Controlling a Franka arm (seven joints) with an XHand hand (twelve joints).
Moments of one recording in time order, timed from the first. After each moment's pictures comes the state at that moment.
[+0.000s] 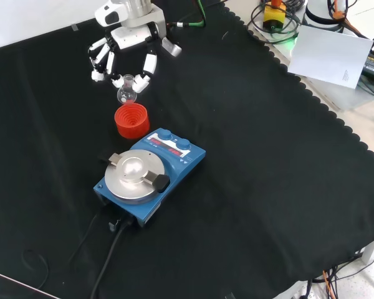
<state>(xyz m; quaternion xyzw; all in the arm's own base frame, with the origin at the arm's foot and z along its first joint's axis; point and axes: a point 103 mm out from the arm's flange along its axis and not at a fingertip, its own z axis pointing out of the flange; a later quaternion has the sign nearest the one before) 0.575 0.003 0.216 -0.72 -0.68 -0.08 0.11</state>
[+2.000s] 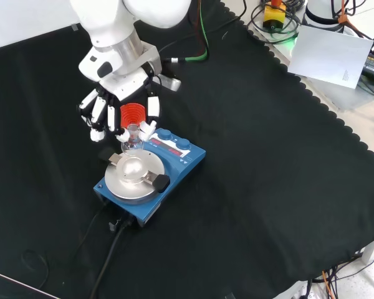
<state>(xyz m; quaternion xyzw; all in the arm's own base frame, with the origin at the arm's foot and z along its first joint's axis) 0.641 0.153 0.229 -0.62 -0.77 -0.03 0.14</state>
